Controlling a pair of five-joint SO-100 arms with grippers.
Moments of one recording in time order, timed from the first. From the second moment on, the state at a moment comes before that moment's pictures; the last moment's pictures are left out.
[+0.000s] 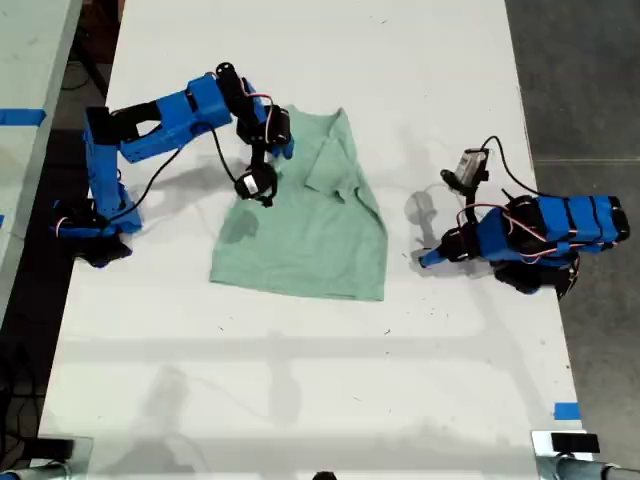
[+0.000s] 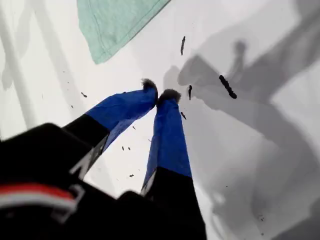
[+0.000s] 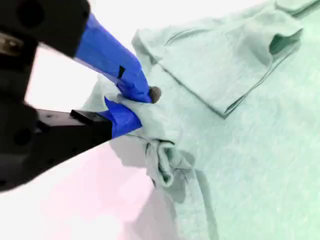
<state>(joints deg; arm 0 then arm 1) -32.6 73.9 60.6 78.9 28.1 -1.6 199.8 175.1 75.5 -13.9</state>
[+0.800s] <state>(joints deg) -19.1 166.3 140.4 54.7 11.9 -1.6 199.8 175.1 75.5 -13.9</state>
